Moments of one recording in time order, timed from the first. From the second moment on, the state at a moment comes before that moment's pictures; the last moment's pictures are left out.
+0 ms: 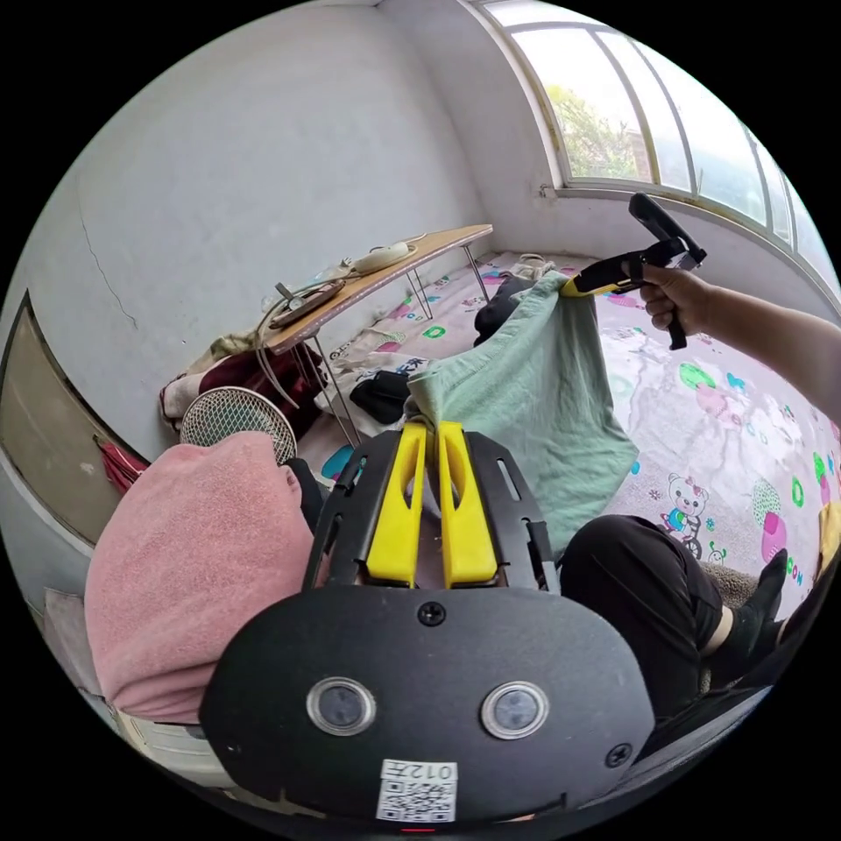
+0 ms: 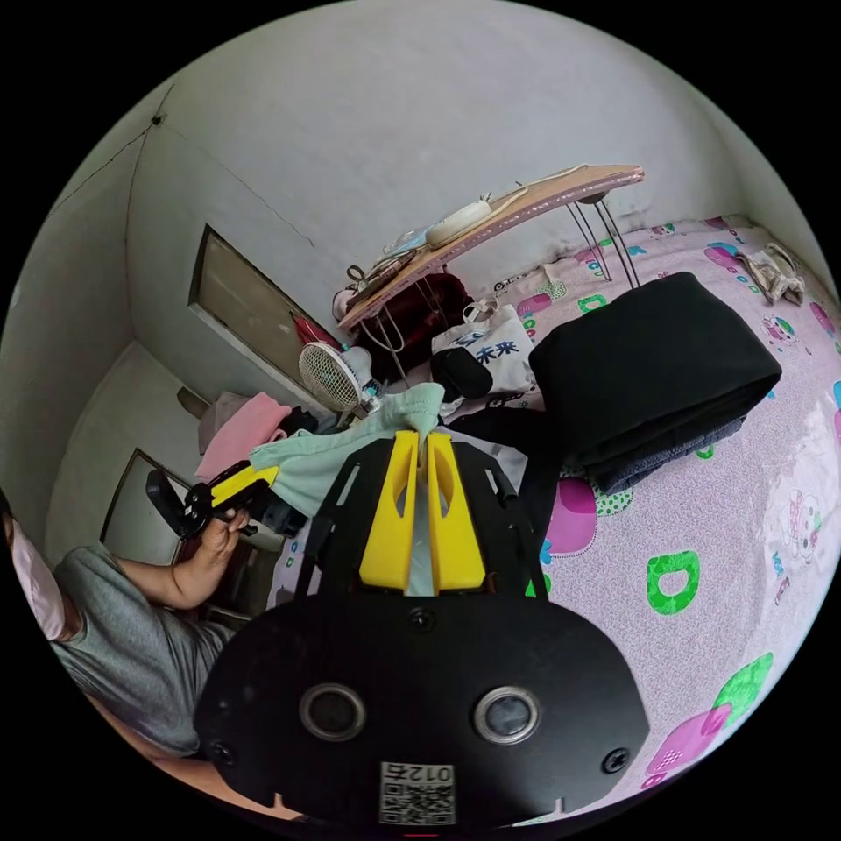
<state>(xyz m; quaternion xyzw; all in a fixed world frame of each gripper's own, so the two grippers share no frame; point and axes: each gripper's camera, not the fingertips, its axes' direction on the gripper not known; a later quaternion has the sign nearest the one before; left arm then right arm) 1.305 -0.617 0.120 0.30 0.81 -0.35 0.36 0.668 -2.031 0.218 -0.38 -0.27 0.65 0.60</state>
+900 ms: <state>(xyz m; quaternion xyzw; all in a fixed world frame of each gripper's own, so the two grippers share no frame) 1.366 -0.871 0.042 0.11 0.85 -0.30 0.42 0.777 -1.891 0.078 -0.46 -0.29 0.61 0.58</state>
